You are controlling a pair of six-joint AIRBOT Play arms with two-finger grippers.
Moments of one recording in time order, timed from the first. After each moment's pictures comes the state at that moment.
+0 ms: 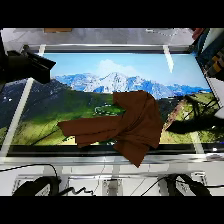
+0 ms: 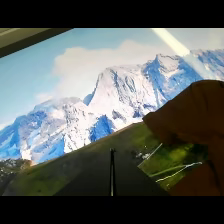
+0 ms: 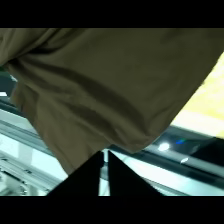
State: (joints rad) left arm -0.11 -1.00 1.53 1.13 -1.08 -1.06; right arm -0.39 -0.99 0.77 -1.00 1.47 1.10
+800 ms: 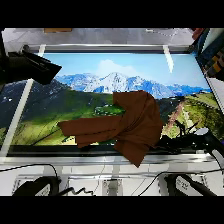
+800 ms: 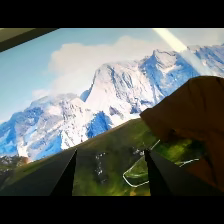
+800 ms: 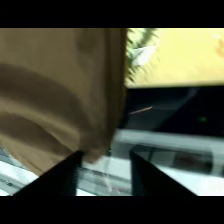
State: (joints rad) left arm -0.11 -1.00 1.53 1.13 -1.10 -1.06; right arm -0.42 -1.14 0.43 -0.94 1.21 1.15
